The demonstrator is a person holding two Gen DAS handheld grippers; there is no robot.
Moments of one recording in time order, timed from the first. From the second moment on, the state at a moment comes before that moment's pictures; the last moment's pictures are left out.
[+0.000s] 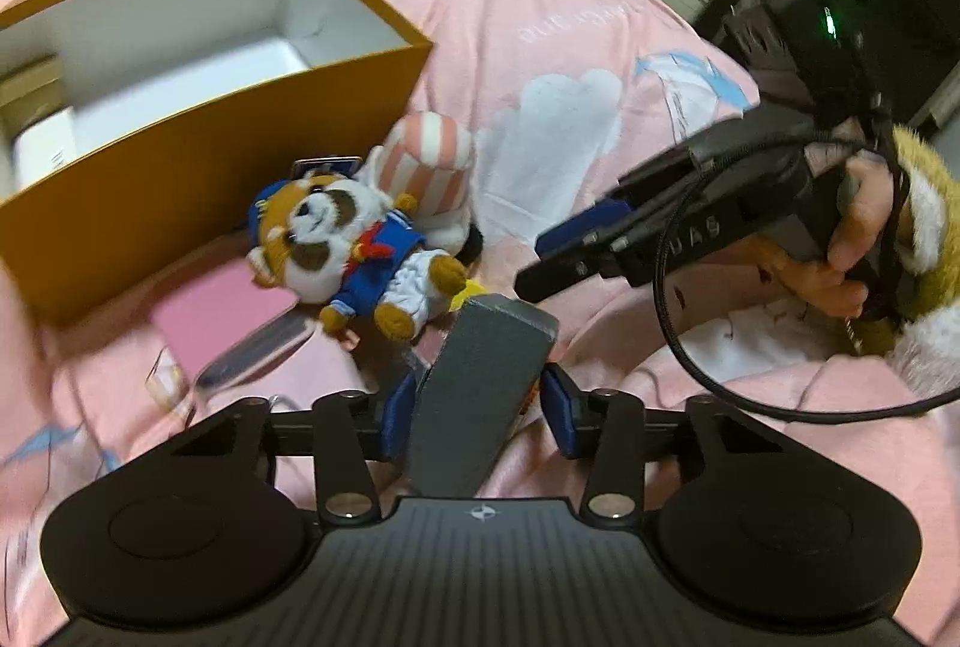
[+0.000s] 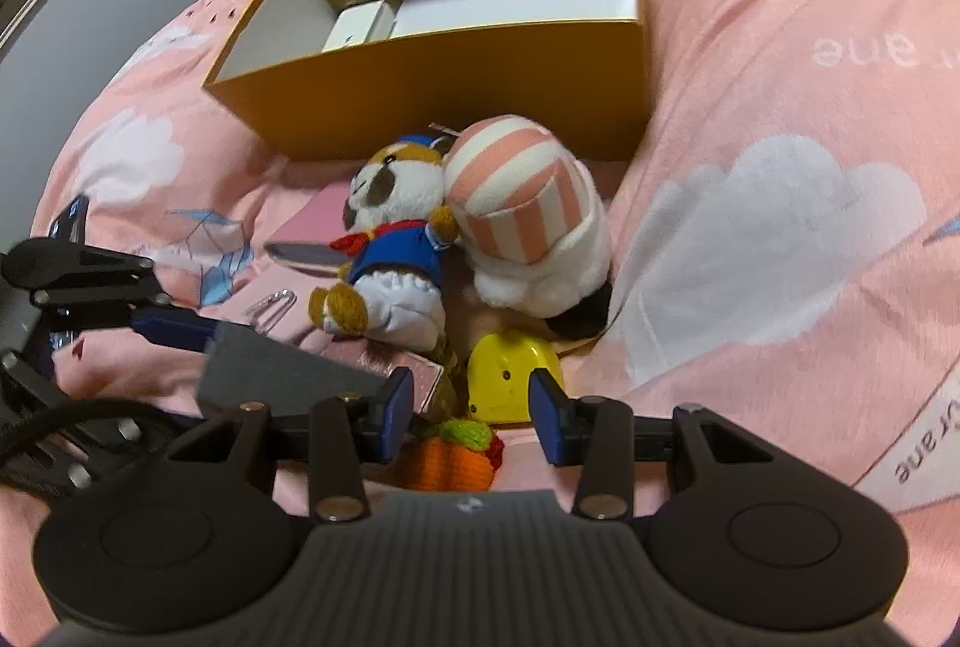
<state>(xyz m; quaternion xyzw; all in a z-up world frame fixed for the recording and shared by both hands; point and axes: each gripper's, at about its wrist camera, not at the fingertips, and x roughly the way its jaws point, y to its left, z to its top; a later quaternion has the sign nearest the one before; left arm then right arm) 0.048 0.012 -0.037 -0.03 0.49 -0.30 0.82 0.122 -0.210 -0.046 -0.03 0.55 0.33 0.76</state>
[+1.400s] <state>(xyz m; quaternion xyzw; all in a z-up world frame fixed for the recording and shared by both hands) 0.041 0.070 -0.034 -0.23 0.51 -0.16 0.81 0.125 -0.164 -0.102 -0.04 0.53 0.44 0.73</state>
